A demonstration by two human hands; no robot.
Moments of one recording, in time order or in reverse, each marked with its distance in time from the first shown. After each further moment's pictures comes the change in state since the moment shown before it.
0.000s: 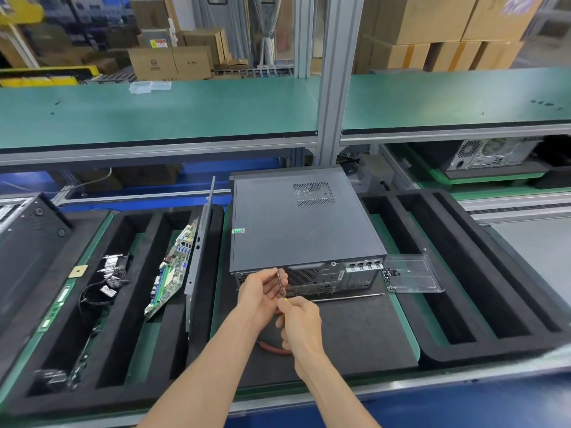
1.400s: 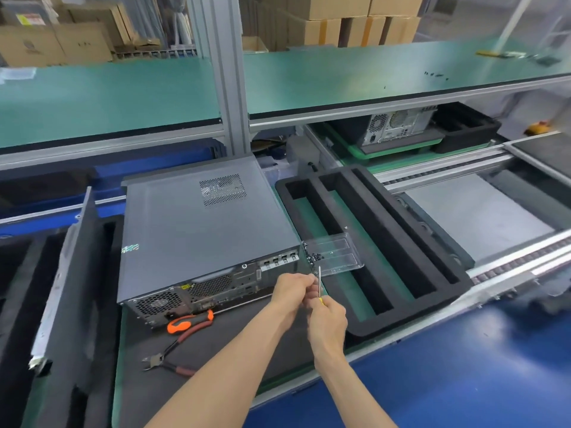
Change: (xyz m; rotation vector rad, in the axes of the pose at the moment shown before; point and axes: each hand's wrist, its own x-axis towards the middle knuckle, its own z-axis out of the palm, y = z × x) left_hand 0.024 -0.149 0.163 0.709 -0.281 -0.031; right_hand 0.045 0.008 -0.174 -0.005 0.499 -0.048
